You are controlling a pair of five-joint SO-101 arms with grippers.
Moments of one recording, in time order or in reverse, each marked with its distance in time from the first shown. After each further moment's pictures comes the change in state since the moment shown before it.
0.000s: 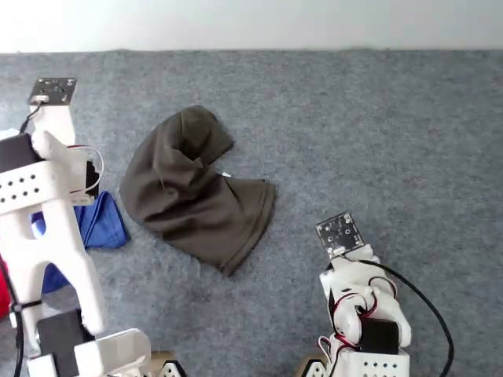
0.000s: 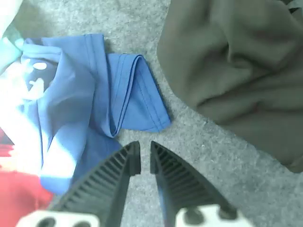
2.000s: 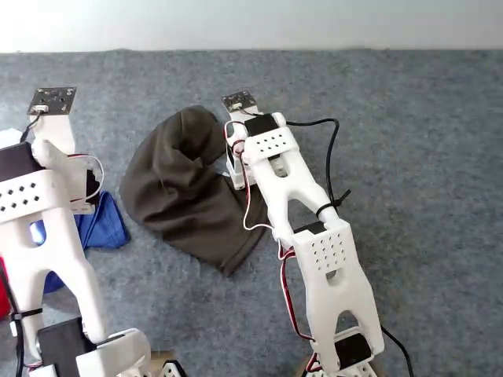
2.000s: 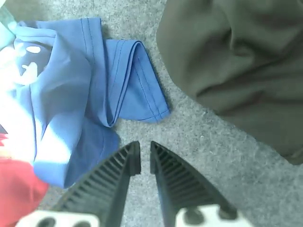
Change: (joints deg) left arm -0.4 -2.5 4.0 0.0 0.3; right arm -25.4 156.5 -137.0 17.8 -28.4
